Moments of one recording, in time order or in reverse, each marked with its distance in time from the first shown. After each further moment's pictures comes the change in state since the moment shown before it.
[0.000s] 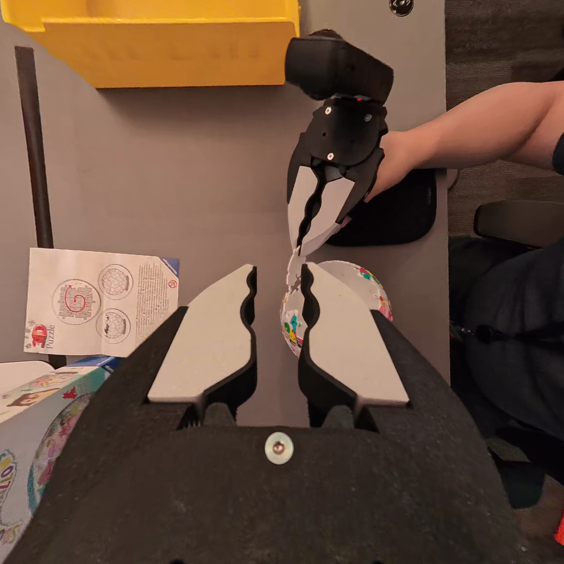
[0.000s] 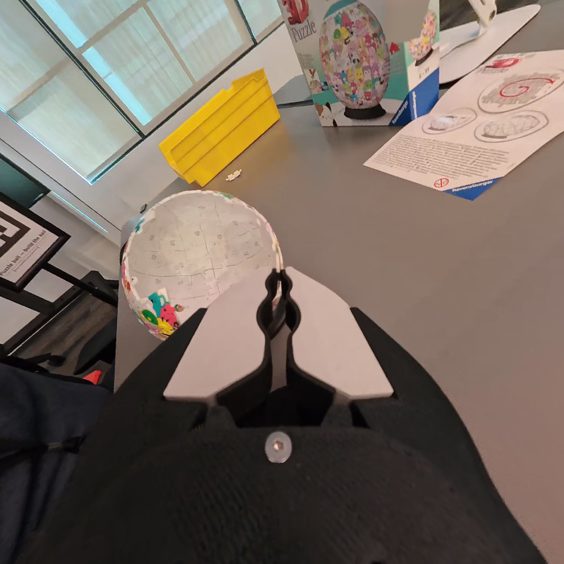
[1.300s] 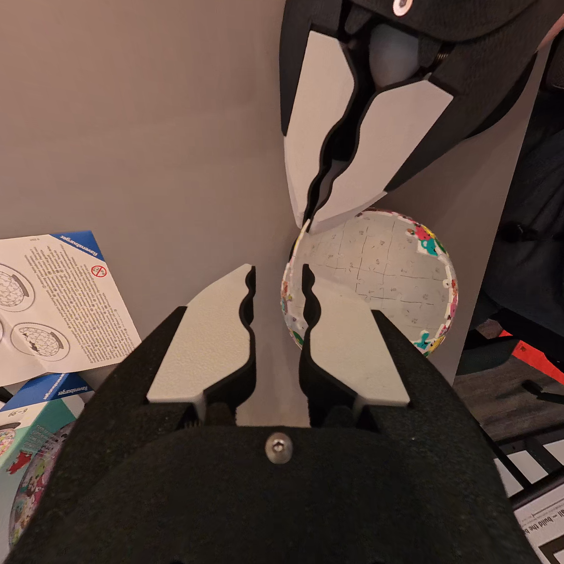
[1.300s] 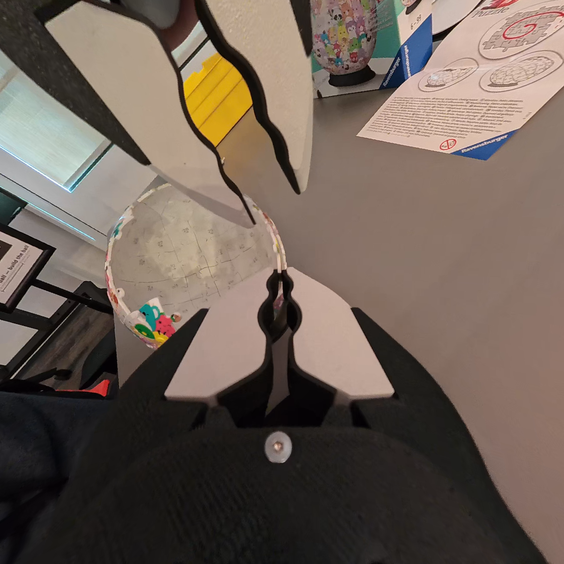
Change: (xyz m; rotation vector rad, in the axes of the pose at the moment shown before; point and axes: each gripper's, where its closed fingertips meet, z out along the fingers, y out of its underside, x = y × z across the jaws) left arm 0.004 0.067 0.093 -0.463 0.161 0.098; right arm -0.003 0.014 0.014 -0.048 0.072 0.087
